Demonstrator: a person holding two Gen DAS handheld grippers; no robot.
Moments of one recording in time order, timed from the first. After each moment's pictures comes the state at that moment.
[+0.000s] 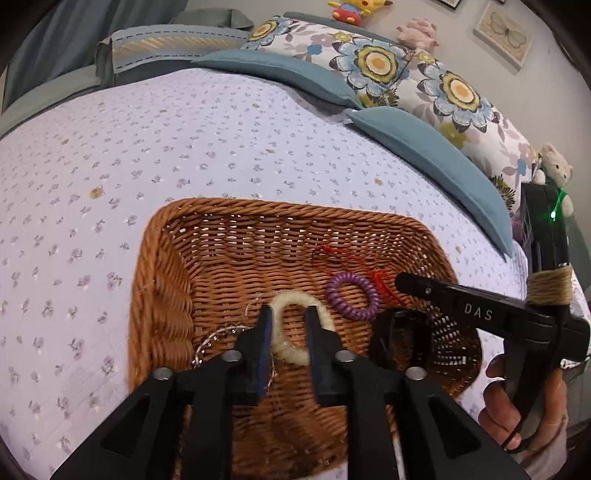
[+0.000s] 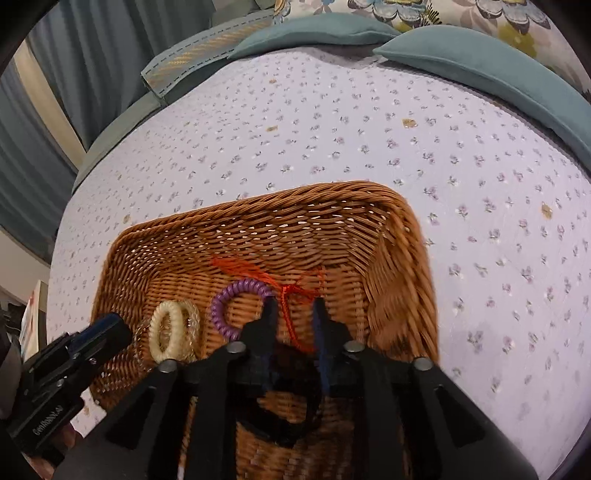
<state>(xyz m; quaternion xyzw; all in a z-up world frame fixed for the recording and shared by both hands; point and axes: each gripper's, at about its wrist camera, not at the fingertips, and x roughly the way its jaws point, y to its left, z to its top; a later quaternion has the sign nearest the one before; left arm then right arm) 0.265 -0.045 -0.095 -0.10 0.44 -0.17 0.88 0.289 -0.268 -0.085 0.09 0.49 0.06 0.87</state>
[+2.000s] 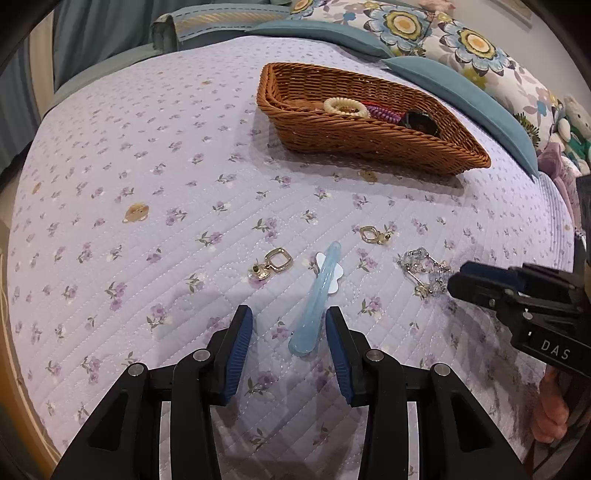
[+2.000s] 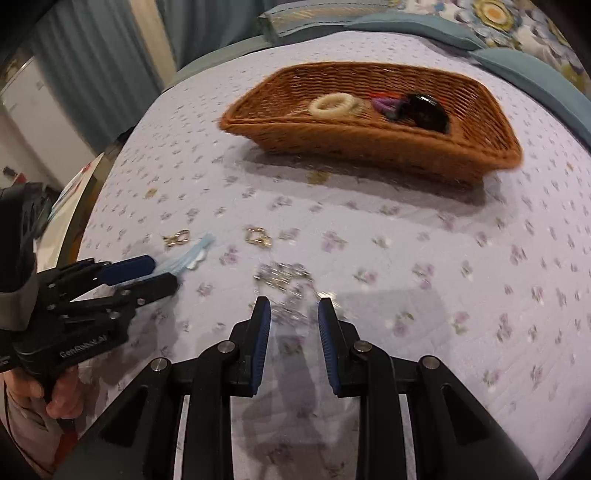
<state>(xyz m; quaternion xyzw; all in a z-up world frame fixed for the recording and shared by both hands) 0.046 -0.003 -0.146 -0.04 0.49 -0.07 0.87 0.064 -0.189 -0.124 -0.03 0.49 0.22 0.84</state>
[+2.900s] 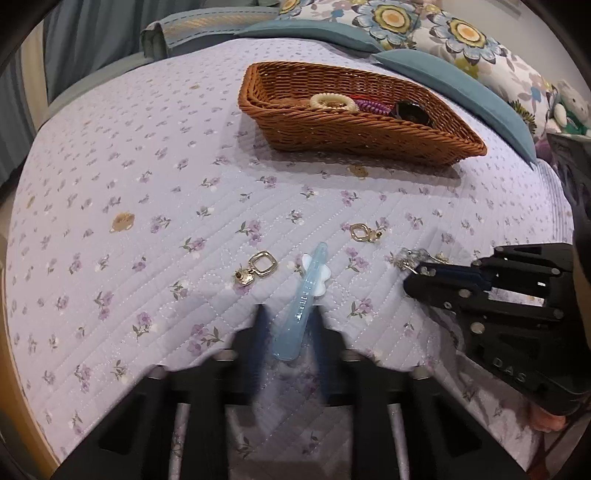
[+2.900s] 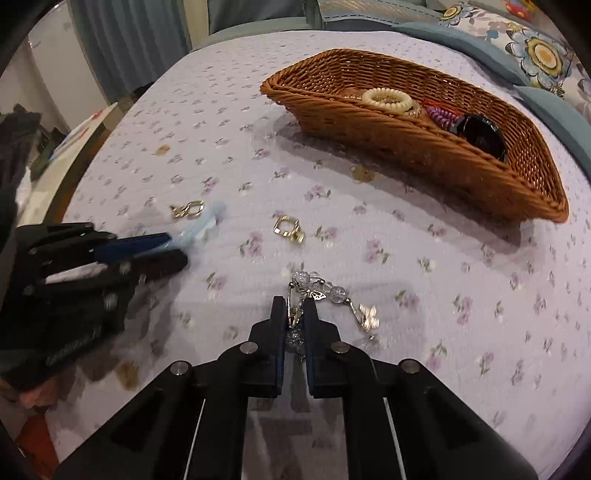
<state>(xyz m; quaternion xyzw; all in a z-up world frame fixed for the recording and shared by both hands) 0.050 -0.013 -0.151 -0.02 0.49 -0.08 0.87 0.066 -0.160 -0.139 -0.12 0.50 0.25 0.82</state>
